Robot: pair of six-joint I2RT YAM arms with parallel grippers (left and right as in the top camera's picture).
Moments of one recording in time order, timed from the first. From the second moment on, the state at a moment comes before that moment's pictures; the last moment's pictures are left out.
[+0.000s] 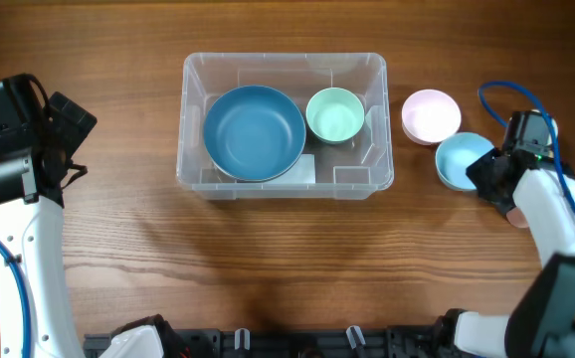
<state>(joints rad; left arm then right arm) 0.30 1.28 1.28 -0.88 -0.21 -0.60 -0.29 1.50 0.87 -0.59 0.13 0.60</state>
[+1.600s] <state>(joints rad) 0.30 1.28 1.28 -0.88 -0.21 -0.60 0.36 1.77 1.40 -0.61 0.14 0.10</state>
